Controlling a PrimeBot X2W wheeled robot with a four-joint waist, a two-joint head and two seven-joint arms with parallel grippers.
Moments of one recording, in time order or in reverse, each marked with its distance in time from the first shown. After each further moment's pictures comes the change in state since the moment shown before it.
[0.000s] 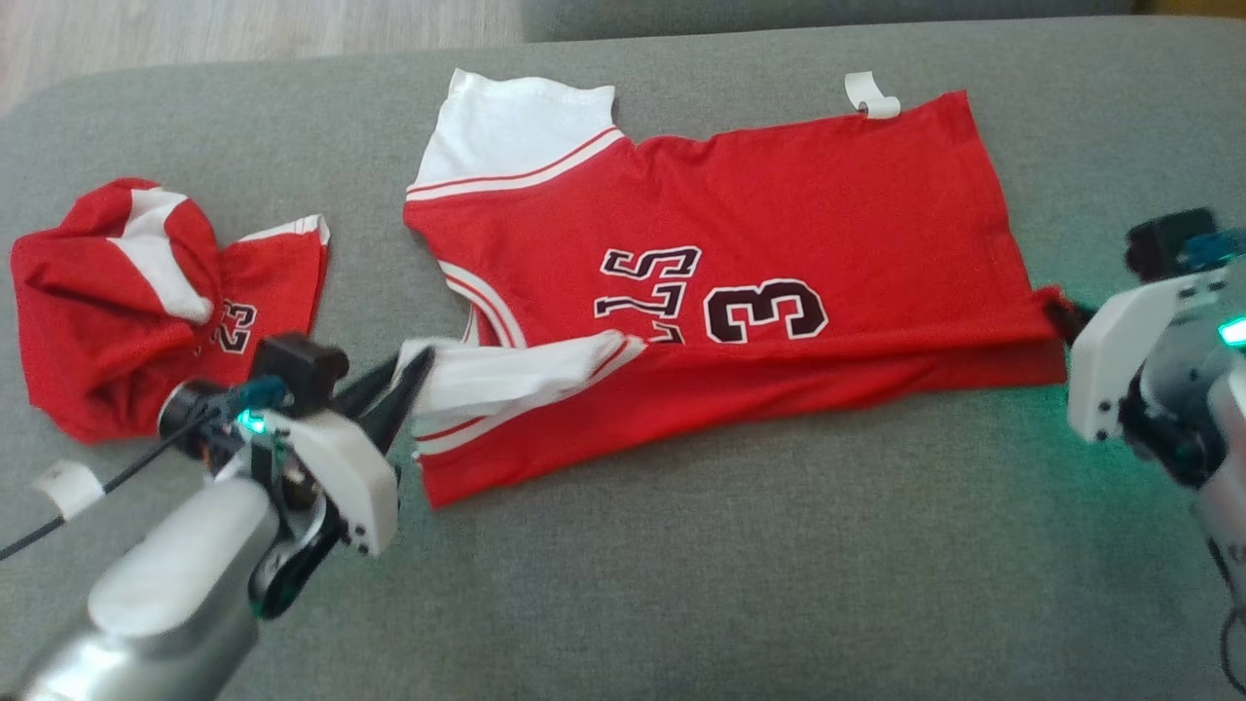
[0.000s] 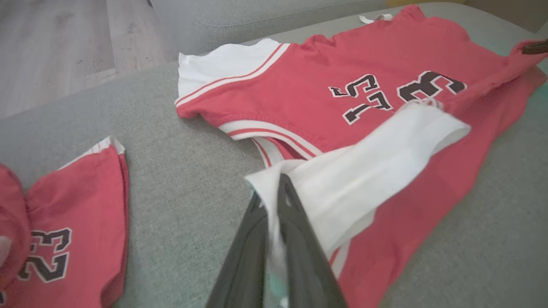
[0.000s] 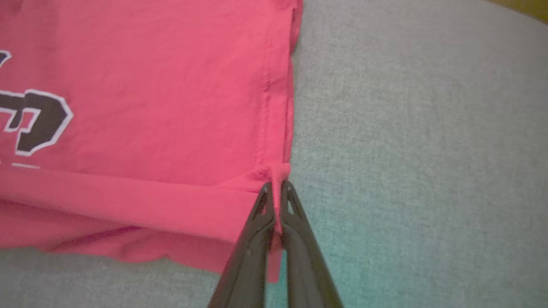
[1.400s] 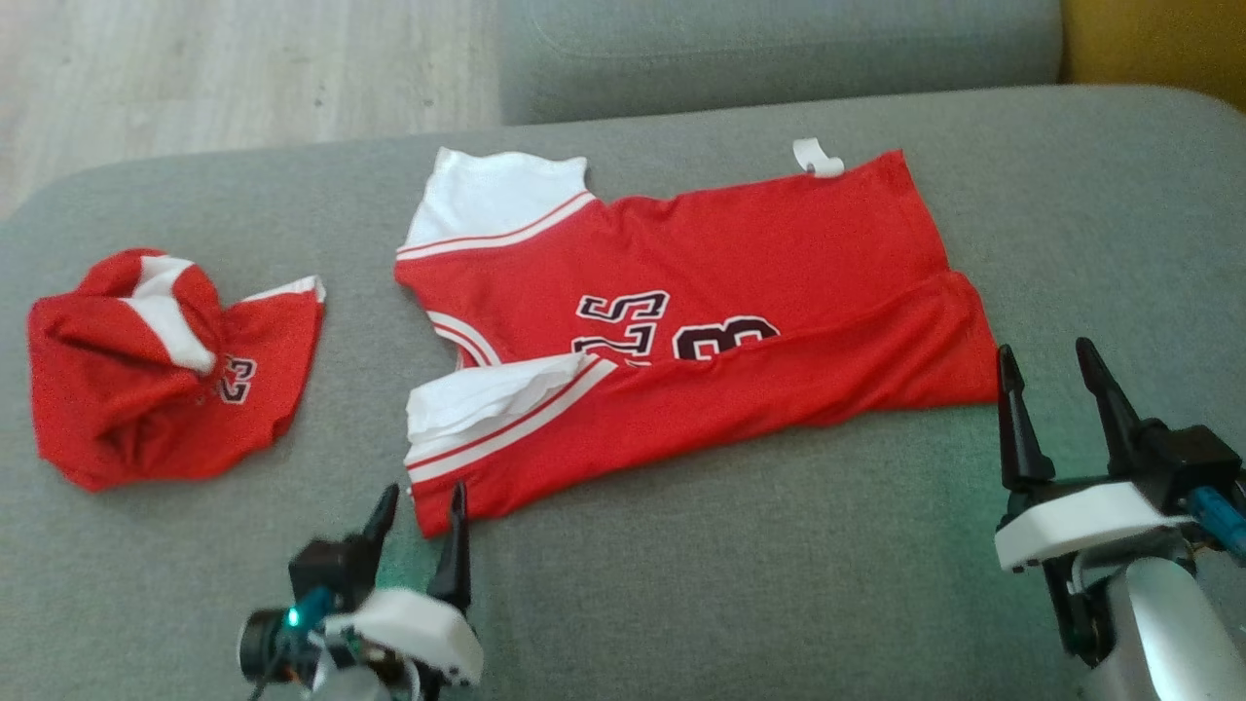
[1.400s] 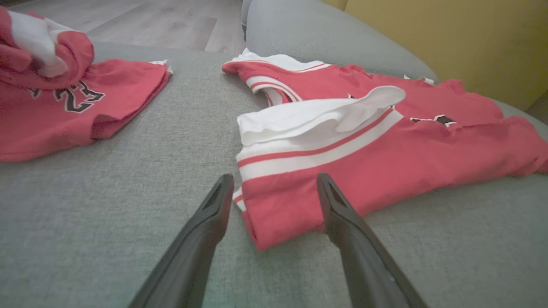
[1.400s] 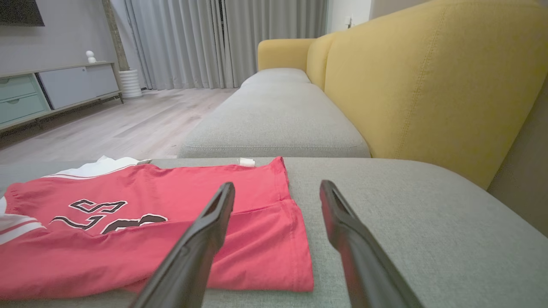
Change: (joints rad) left arm 0.409 -0.407 0.441 0.166 0.251 0.123 -0.321; right arm 0.399 0.347 -0.416 -0.237 -0.396 0.000 -0.706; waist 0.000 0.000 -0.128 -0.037
